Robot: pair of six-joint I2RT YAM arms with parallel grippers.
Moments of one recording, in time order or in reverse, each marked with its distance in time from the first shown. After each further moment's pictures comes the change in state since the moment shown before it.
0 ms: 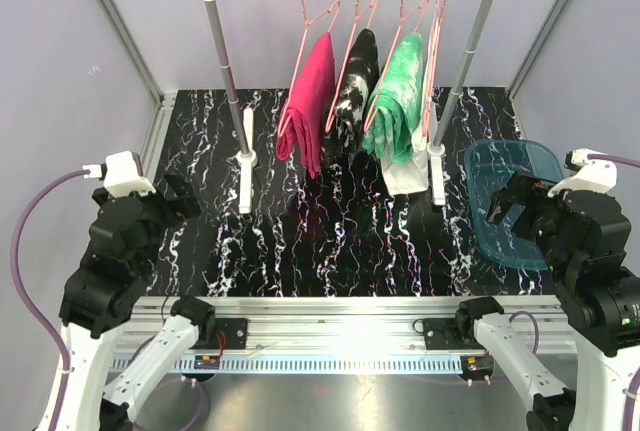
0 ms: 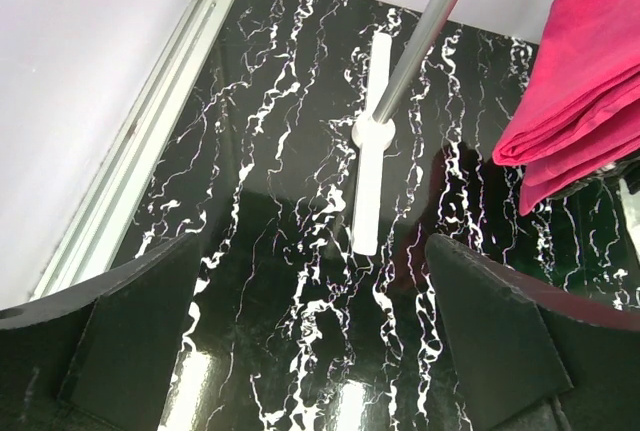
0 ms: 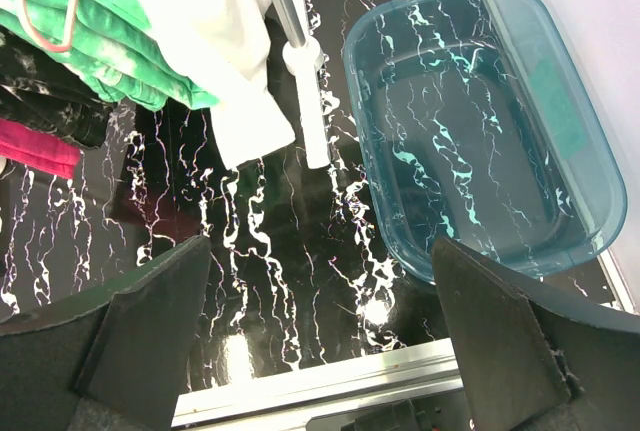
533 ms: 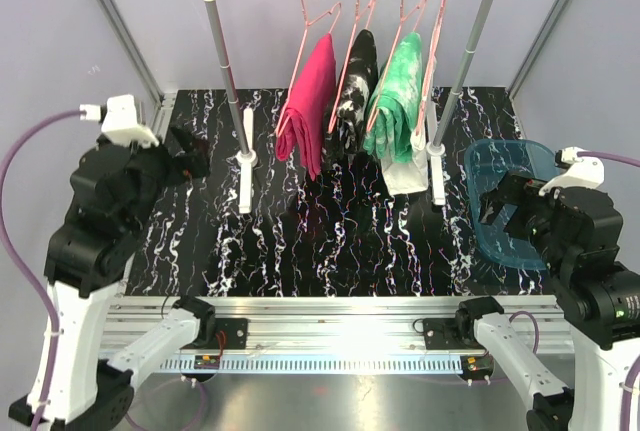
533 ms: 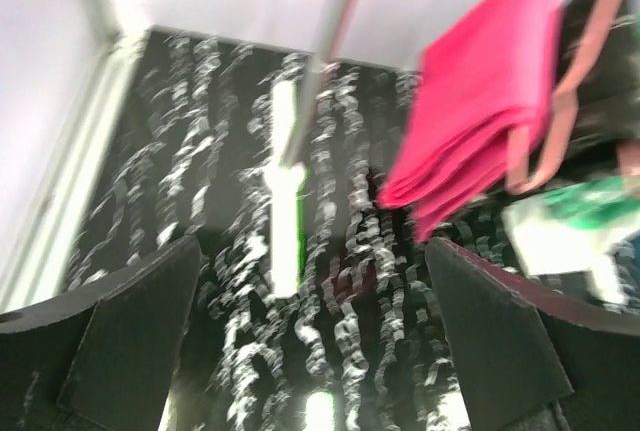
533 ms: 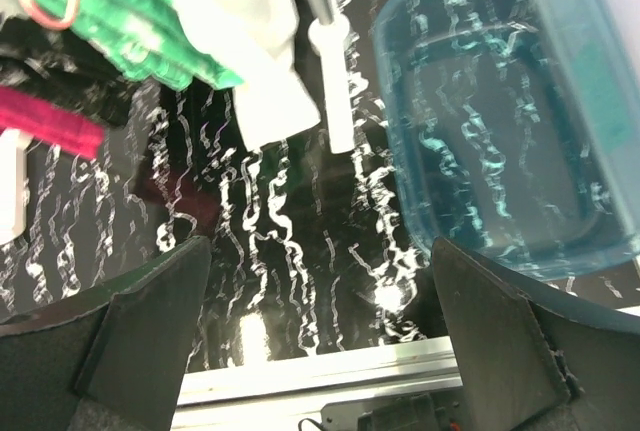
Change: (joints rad) left arm 0.000 0.249 0.319 -0.006 0.185 0.006; right arm 0.000 0.004 -0.021 0.002 -0.063 0.017
